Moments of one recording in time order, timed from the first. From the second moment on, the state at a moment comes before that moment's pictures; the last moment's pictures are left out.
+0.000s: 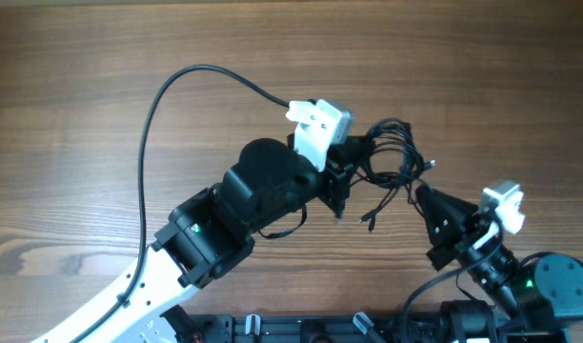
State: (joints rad) left arm -0.87 1.15 1.10 -0.20 0.10 -0.40; right arm 0.02 0.26 0.60 -0.48 -0.54 0.35
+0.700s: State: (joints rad) left arm -0.88 0.98 1.10 -0.36 -0.08 -0.32; right arm 0.03 0.27 0.61 -0.75 0.03 0.78
